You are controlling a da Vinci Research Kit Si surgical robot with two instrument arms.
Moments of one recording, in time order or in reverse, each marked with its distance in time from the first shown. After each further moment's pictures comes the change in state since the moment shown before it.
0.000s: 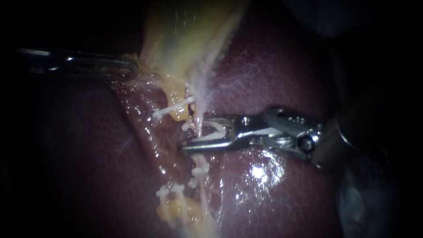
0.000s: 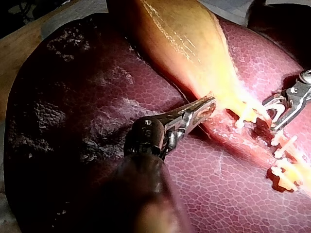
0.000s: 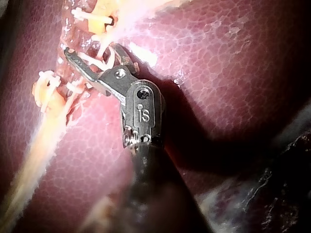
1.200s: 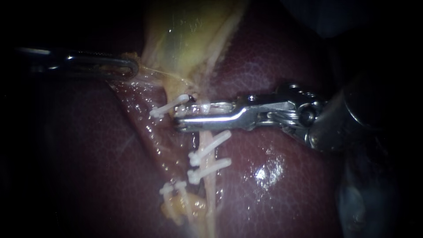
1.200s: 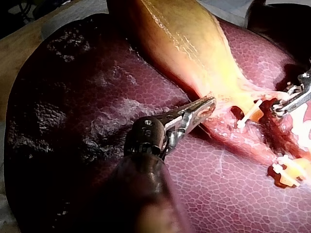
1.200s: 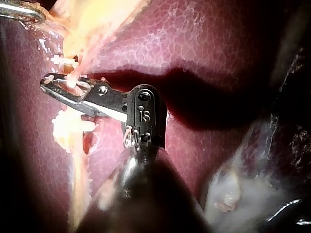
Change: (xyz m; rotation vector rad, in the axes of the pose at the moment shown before) right arm 0.004 -0.003 -0.002 0.175 0.136 0.263; left arm 0.000 0.000 0.000 0.000 0.000 0.000
